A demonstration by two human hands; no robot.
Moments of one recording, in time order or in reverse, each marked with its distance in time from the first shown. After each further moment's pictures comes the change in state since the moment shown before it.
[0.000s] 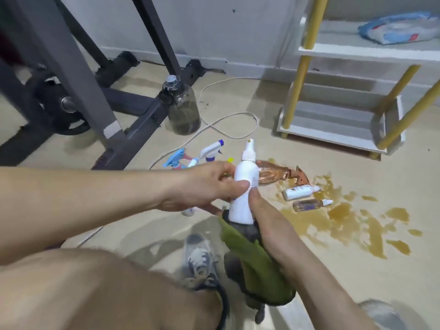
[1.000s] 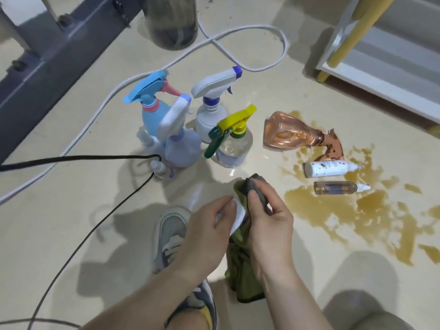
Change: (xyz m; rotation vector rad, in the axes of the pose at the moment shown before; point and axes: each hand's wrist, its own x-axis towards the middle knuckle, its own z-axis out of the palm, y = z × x) left_hand 0.123 -0.198 0.096 -0.291 0.596 0.024; right_hand 0.129 0.140 -0.013 -0.070 0.590 -0.022
